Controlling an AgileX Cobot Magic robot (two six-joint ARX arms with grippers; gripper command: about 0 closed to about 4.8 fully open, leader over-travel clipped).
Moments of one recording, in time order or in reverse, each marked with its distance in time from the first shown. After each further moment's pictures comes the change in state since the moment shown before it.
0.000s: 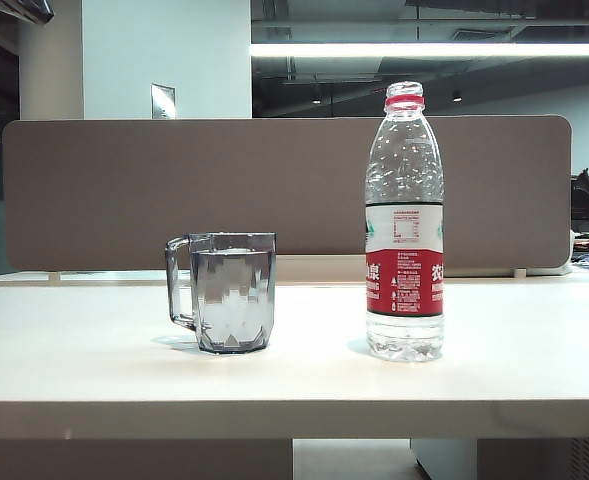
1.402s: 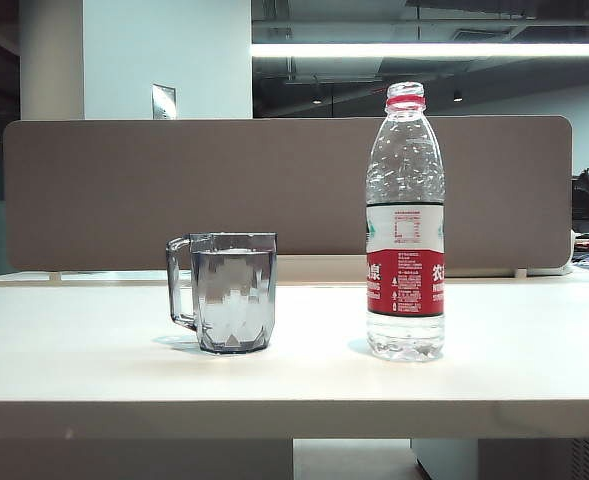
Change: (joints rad) left arm 0.579 -0.712 -0.848 0.638 0.087 0.022; right arm 0.000 0.000 0.000 -0.004 0.000 0.000
